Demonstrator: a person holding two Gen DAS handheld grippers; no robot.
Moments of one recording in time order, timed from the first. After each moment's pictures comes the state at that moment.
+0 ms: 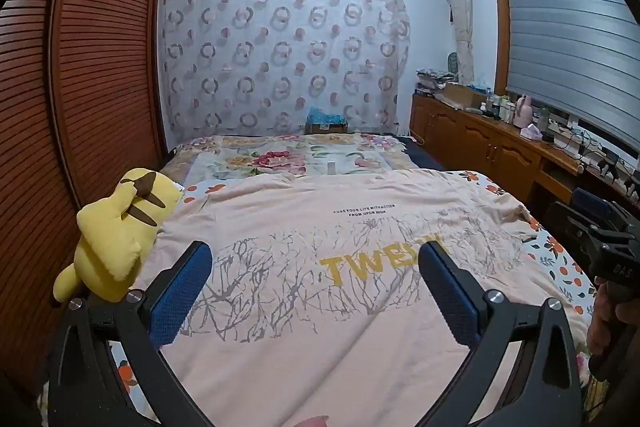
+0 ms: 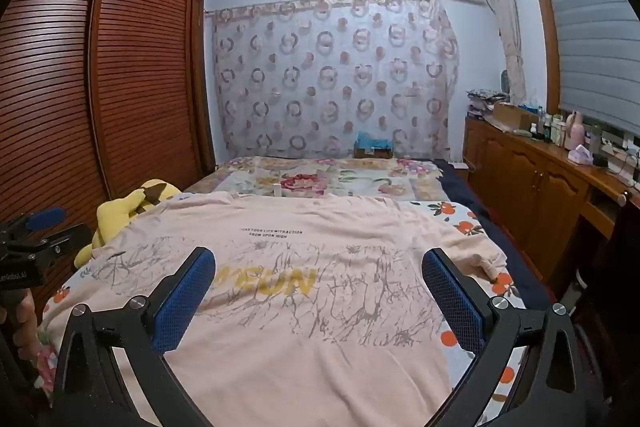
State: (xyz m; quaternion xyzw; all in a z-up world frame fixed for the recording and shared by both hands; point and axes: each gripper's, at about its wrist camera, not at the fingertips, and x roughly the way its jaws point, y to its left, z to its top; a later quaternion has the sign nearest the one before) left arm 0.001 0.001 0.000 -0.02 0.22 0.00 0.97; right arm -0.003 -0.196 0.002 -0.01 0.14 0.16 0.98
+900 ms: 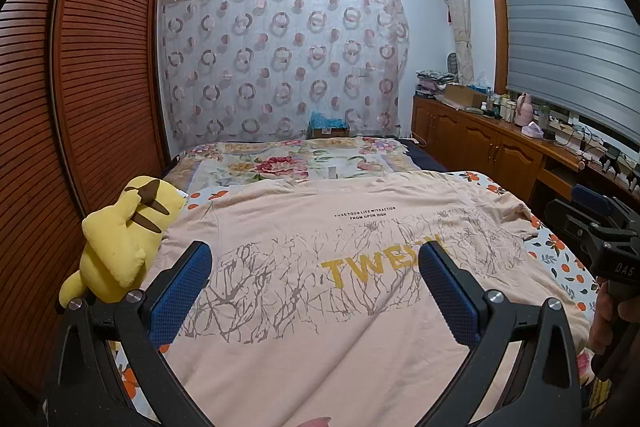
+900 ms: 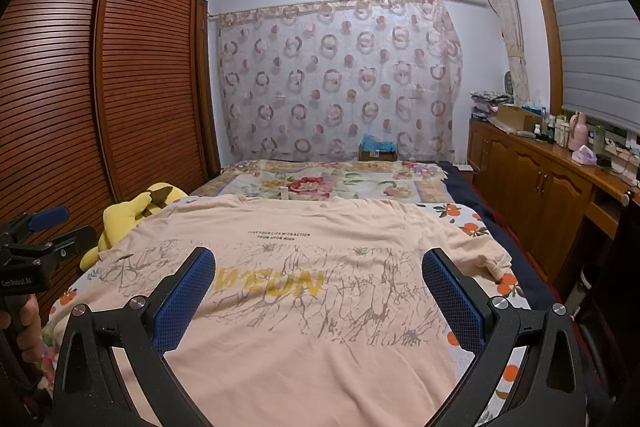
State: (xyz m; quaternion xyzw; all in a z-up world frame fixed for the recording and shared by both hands) left arm -0.006 0.004 0.007 -0.01 0.22 0.01 0.98; right arm -0.008 -0.198 0.004 -0.01 0.14 0.16 0.98
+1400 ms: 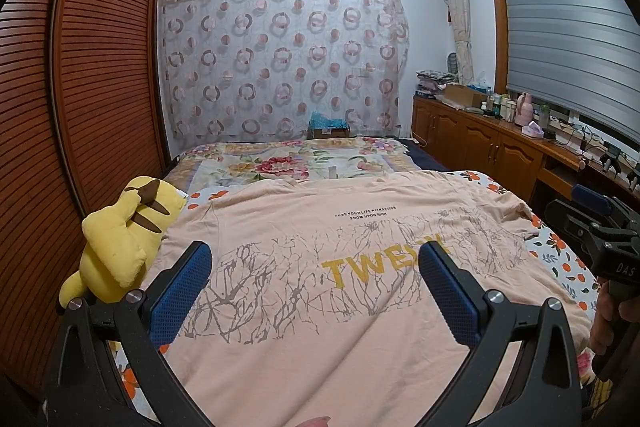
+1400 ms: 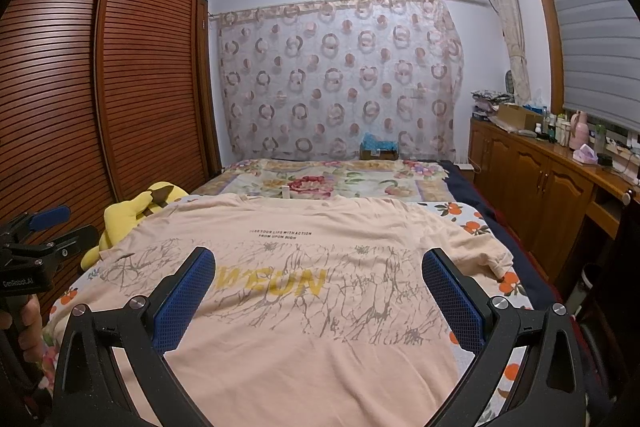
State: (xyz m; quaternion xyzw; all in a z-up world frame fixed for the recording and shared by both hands) left arm -0.007 0.001 0.006 -0.01 0.21 0.01 0.98; right arm -0.009 -0.196 0.005 -0.01 0.14 0.16 0.98
